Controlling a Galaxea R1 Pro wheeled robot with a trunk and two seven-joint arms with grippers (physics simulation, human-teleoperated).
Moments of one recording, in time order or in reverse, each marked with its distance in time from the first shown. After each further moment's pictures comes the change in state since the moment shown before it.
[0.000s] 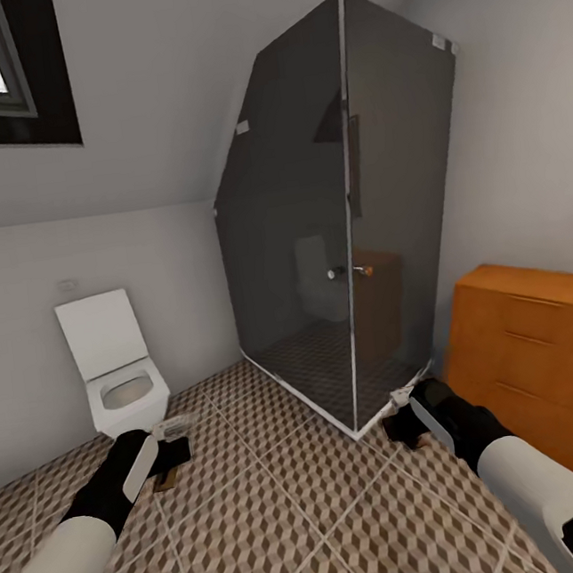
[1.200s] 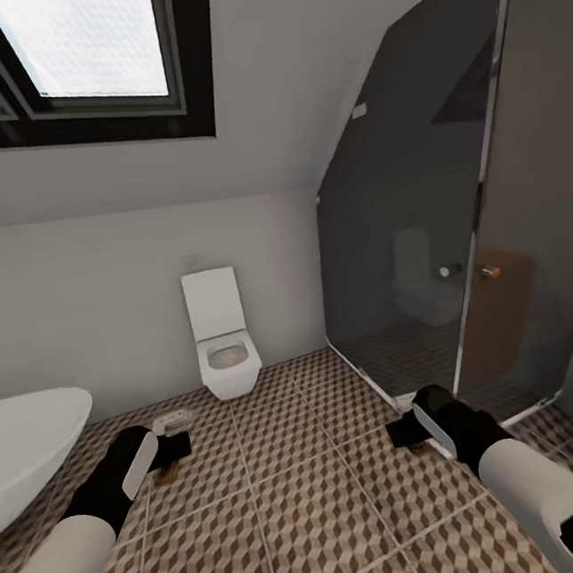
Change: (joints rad) left arm 0.000 0.001 -0.005 -0.034 0.002 0.003 -0.007; right arm 0.000 0.000 0.000 0.058 0.014 -0.042 -0.002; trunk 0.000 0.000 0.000
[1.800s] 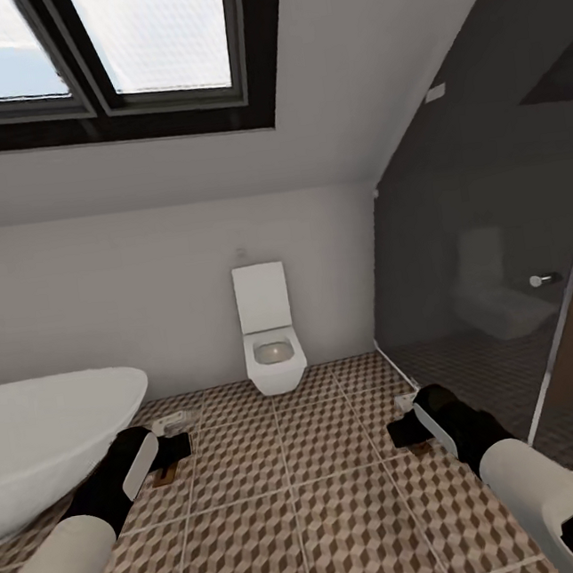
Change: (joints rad) left arm 0.000 -0.001 0.000 0.009 -0.002 -0.011 0.009; right arm 0.000 -0.004 -0.001 0.001 -0.002 -0.003 0.000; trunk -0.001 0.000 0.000
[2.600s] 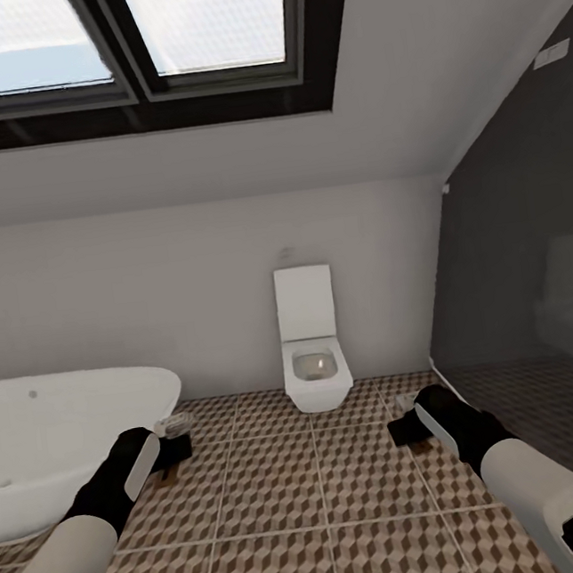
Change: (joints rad) left arm 0.000 -0.004 -0.006 0.008 0.002 0.002 0.000; right arm 0.000 -0.004 -0.001 0.000 -0.002 -0.010 0.000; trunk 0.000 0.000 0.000
